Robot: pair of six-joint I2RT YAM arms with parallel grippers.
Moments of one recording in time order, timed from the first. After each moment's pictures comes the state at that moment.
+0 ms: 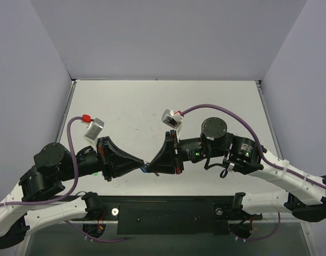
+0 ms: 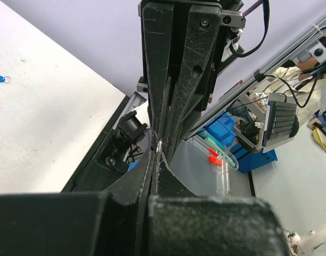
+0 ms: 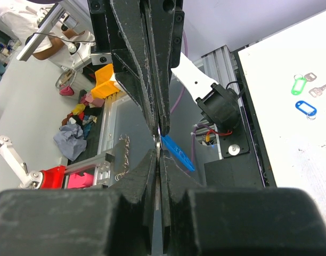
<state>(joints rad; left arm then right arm) -1.10 0.63 1.15 -0.46 0.20 -0.70 1.17 1.13 1.37 -0.37 -0.47 0.52</state>
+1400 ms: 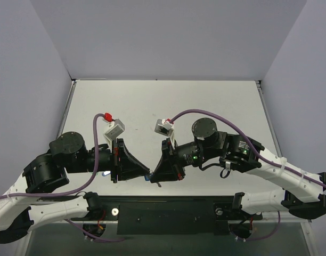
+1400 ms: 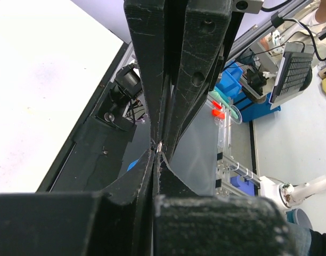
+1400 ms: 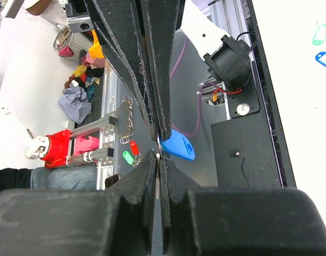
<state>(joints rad) -1.10 0.79 1.31 -0.68 0.35 -0.63 1.19 1.18 1.45 -0.59 -0.54 0.47</state>
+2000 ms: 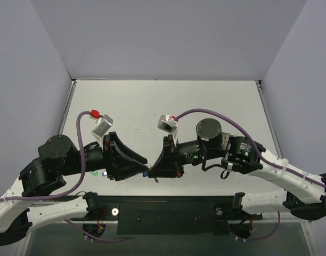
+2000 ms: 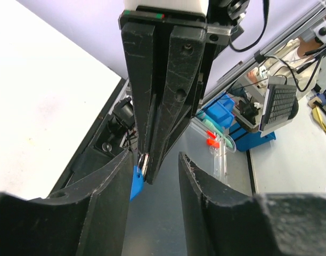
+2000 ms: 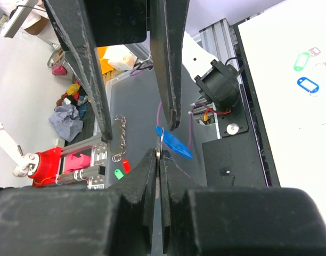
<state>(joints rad) -1.10 0.74 1.28 -0.57 0.27 -0.68 1.19 1.16 1.41 -0.50 -0.48 0.47</state>
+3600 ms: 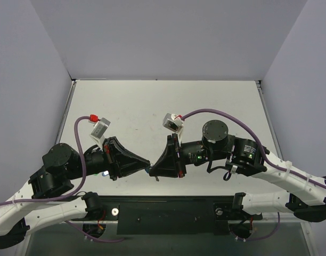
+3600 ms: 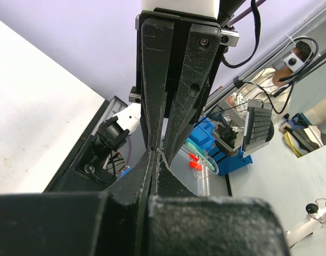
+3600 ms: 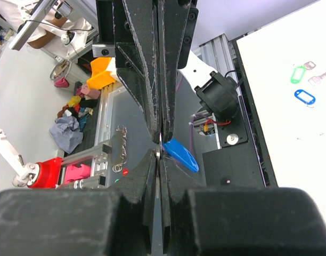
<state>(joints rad) -1.10 0.63 1.06 -0.29 0.24 -0.80 1.19 1.11 1.36 -0.42 -0.45 0.50</state>
